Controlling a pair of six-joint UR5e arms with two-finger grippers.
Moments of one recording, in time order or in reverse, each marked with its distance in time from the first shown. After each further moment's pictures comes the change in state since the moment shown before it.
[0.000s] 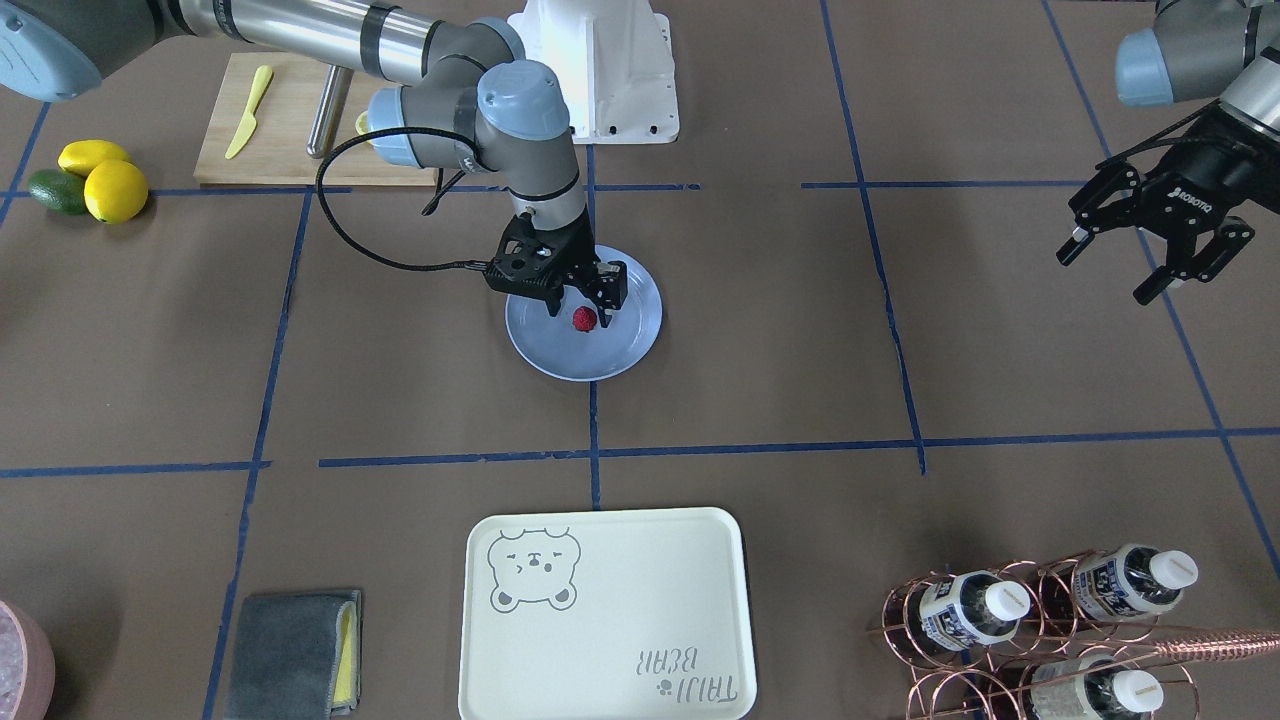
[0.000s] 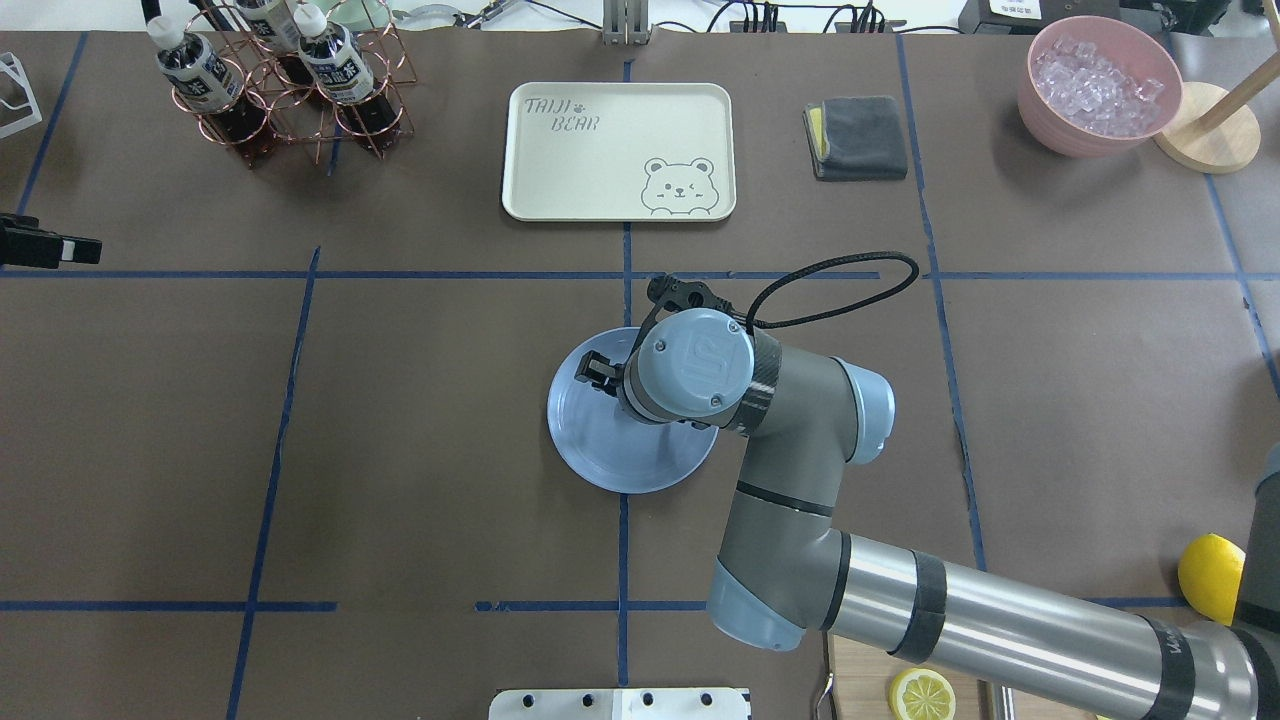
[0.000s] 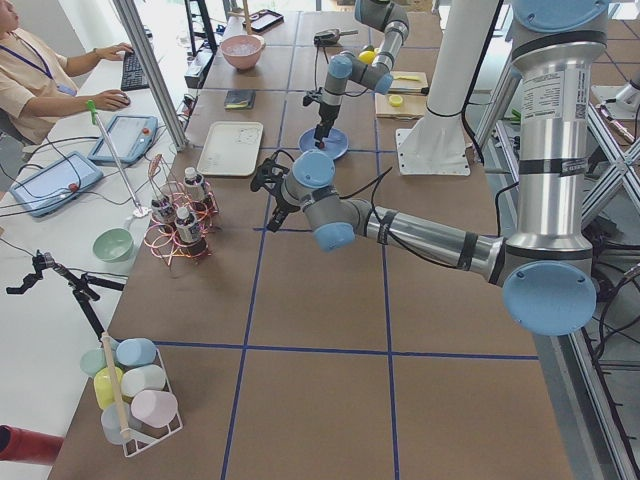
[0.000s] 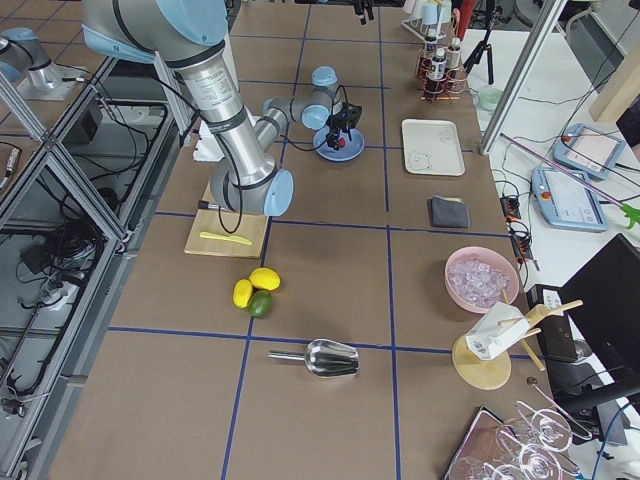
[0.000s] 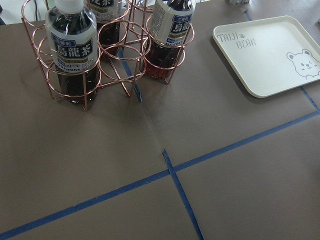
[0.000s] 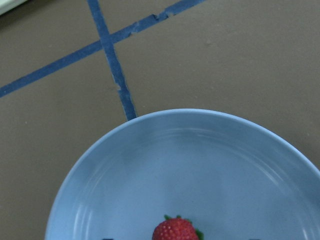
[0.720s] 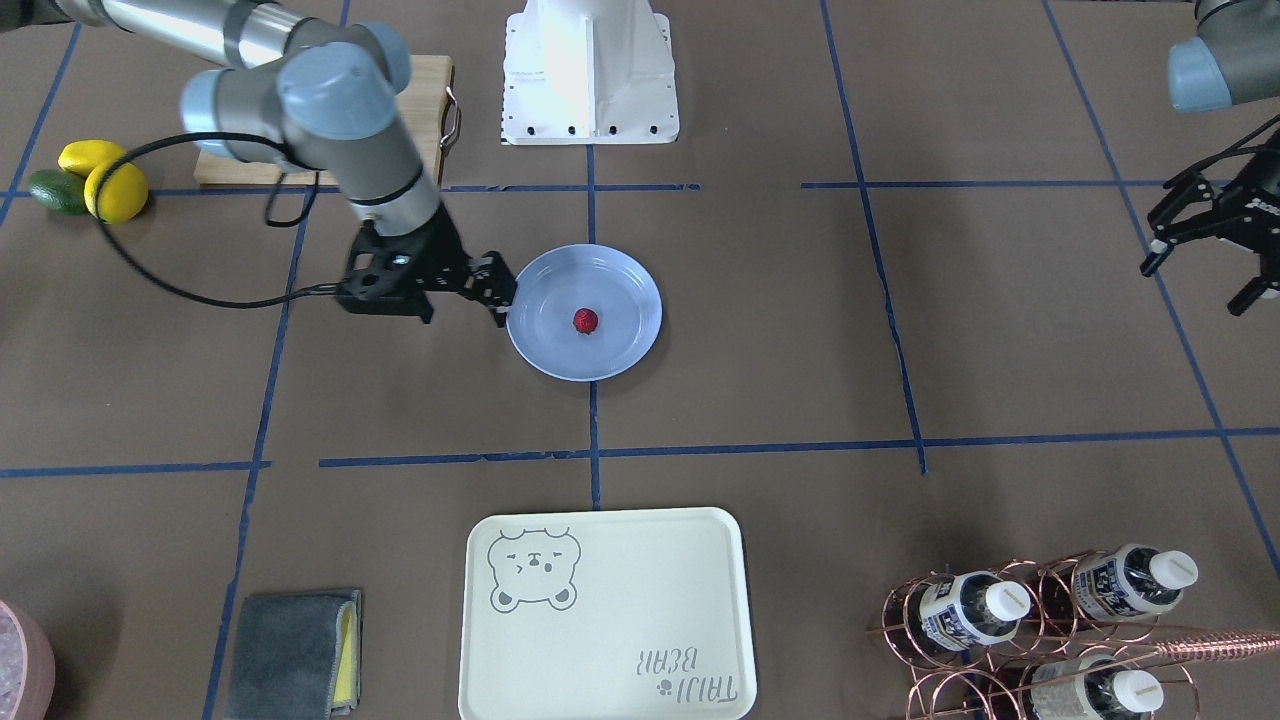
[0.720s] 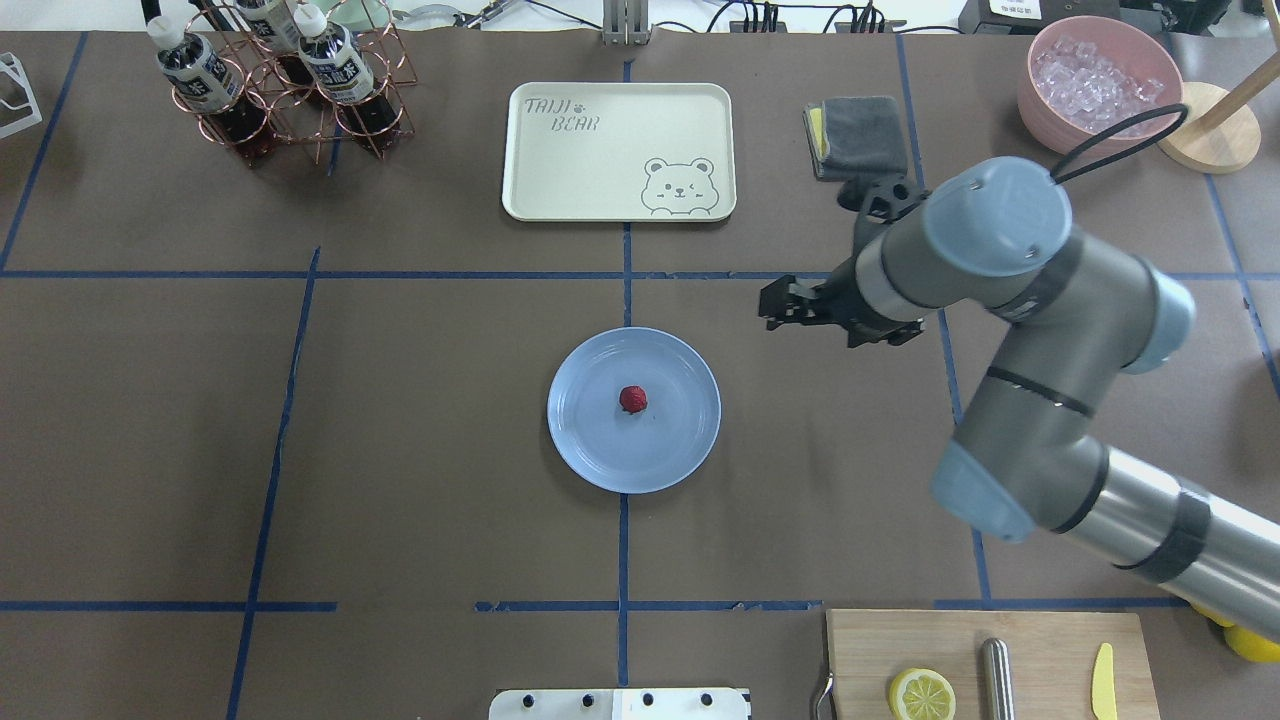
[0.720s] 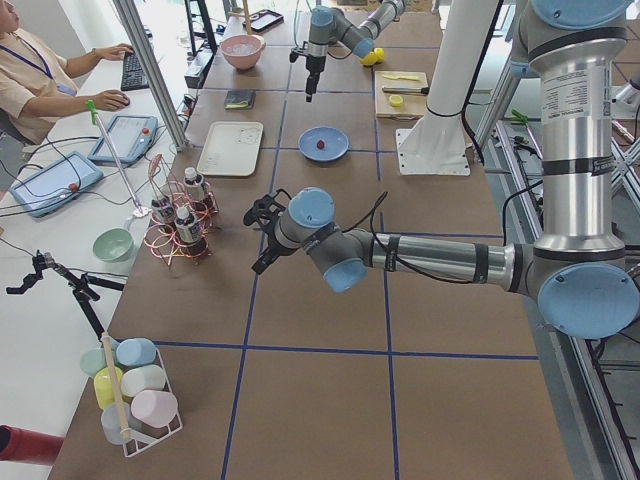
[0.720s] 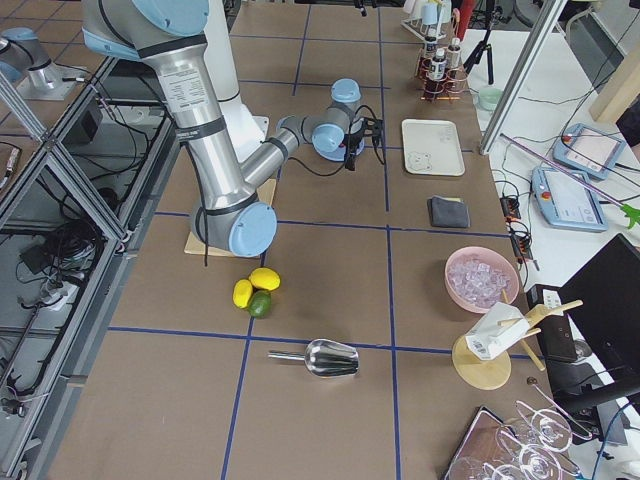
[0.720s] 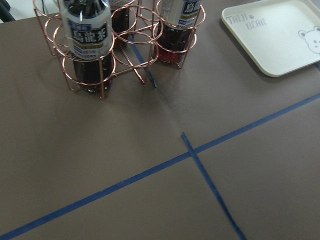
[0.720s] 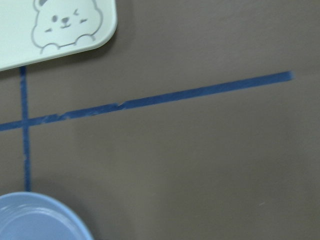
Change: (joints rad) left arm -0.168 0.057 0.131 0.032 -0.003 0.470; right arm 0.312 -0.351 0.287 0.000 0.328 -0.411
